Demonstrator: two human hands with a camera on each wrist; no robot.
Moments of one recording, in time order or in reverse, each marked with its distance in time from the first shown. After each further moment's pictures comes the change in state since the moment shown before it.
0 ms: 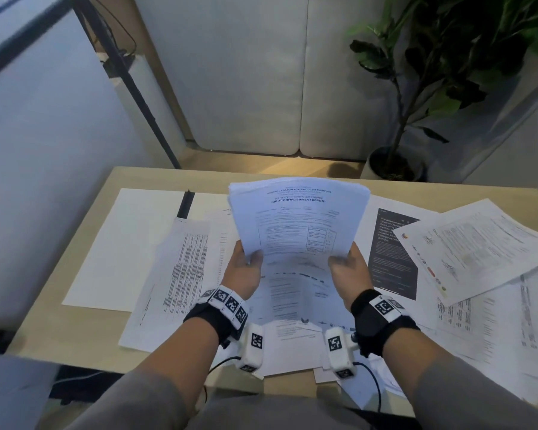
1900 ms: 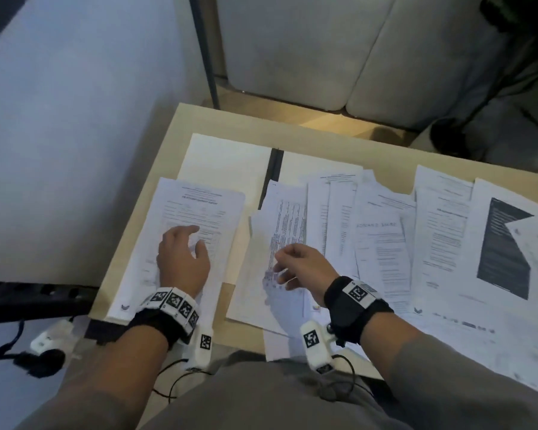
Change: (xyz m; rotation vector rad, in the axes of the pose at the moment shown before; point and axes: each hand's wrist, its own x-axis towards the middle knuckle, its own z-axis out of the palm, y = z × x) left_hand 0.004 -0.172 -0.318 0.426 0.375 -0.115; right_hand -0.042 0.013 0.327 -0.189 -0.403 0.413
